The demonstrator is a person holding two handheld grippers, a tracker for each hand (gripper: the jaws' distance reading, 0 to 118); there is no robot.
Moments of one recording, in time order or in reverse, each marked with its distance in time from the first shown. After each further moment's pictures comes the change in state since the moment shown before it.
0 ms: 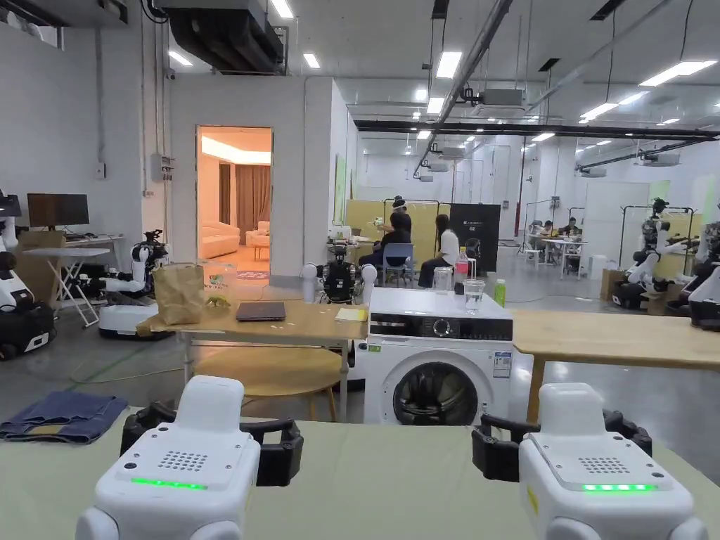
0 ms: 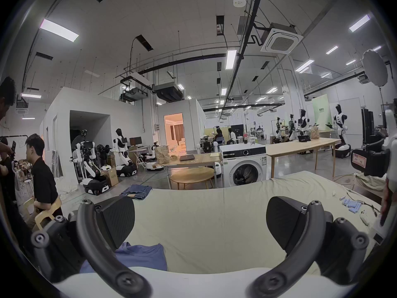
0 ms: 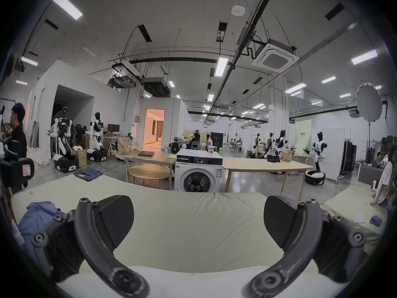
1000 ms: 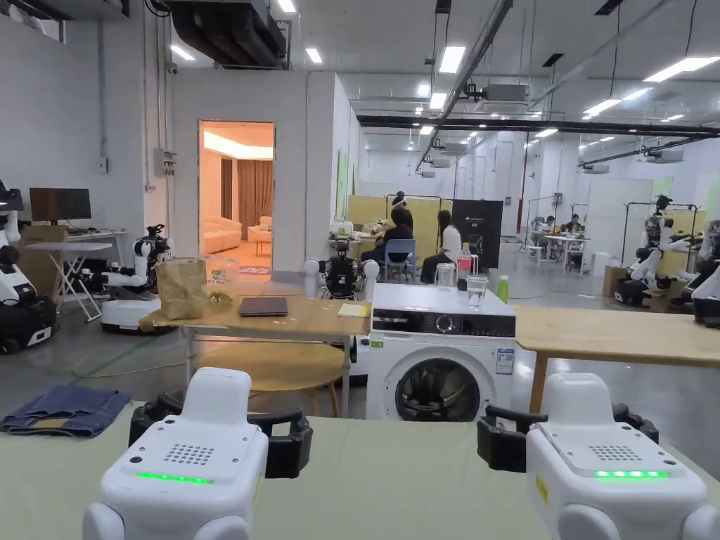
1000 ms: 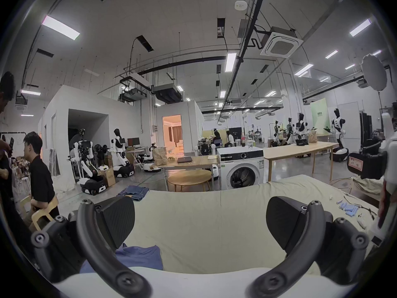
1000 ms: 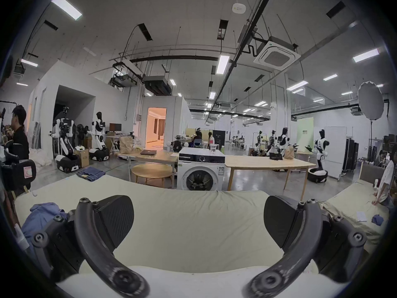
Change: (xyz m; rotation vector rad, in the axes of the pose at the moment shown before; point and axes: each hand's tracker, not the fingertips) left arm 0.001 0.002 0.001 0.019 -0.017 0.019; right arm 0.001 0.007 -0.001 -0.022 0.027 -0.025
